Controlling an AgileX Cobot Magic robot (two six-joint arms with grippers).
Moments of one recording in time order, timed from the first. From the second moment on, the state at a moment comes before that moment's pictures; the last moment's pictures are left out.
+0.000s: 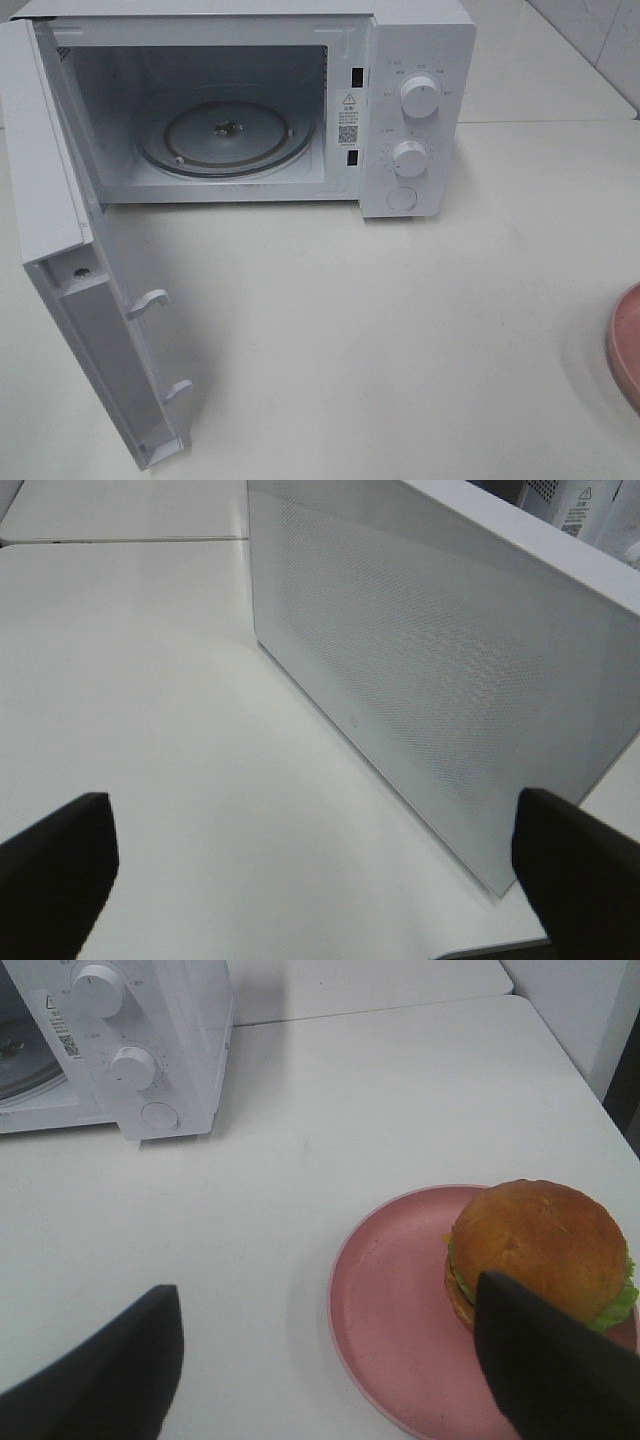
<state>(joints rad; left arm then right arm) -0.03 0.00 -0.52 -0.17 1.07 0.09 0.07 0.00 -0.49 -0.09 0.97 0.13</state>
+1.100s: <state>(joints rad) -0.03 0.00 -0.52 -0.22 1.06 0.09 0.07 0.00 -0.49 -0.09 0.97 0.13</state>
